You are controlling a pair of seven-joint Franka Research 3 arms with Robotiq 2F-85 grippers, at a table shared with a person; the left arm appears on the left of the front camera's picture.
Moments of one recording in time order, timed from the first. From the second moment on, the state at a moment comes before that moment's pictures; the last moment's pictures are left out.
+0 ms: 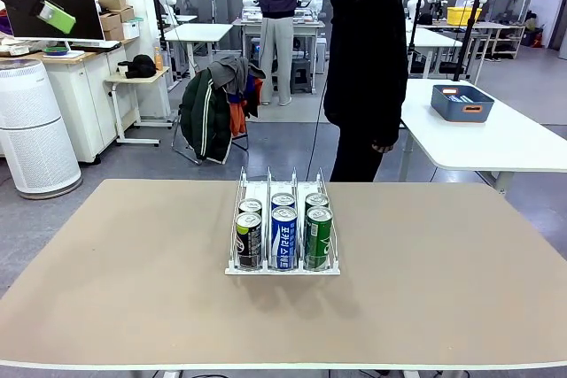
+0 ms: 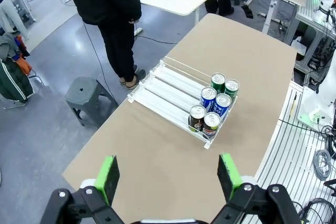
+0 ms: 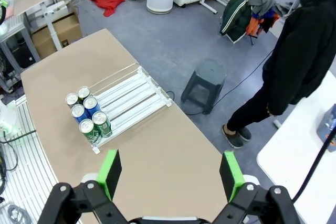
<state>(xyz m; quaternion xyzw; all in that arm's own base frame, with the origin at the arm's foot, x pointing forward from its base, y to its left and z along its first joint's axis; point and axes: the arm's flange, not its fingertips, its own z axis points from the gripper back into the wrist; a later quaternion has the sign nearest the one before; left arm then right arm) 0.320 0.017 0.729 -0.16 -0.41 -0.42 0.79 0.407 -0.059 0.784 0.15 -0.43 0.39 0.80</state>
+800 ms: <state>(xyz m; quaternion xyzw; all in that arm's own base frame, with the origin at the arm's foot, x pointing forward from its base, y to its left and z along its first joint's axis) 0.305 0.041 0.744 -0.14 -0.43 -0.38 0.80 0.400 -0.094 0.803 0.15 -0.45 0.36 0.80</state>
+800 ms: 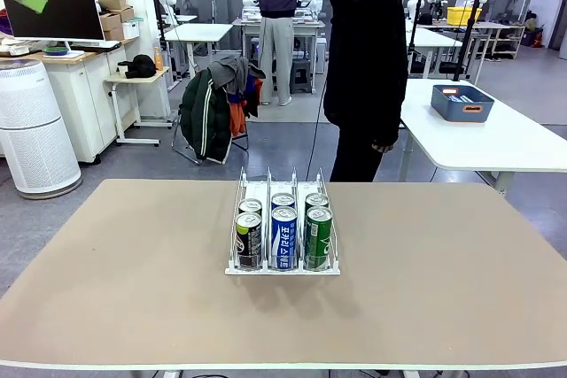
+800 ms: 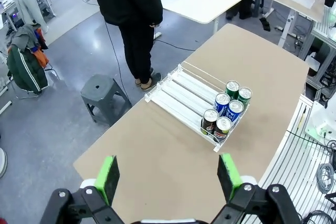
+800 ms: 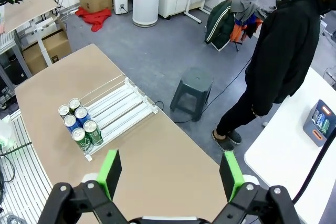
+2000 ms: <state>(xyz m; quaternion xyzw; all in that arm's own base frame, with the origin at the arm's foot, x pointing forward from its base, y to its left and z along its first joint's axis) 0.305 0.041 0.747 -0.14 -0.43 -0.38 0.80 0.399 -0.095 0.805 0.15 -0.46 0.36 0.80</state>
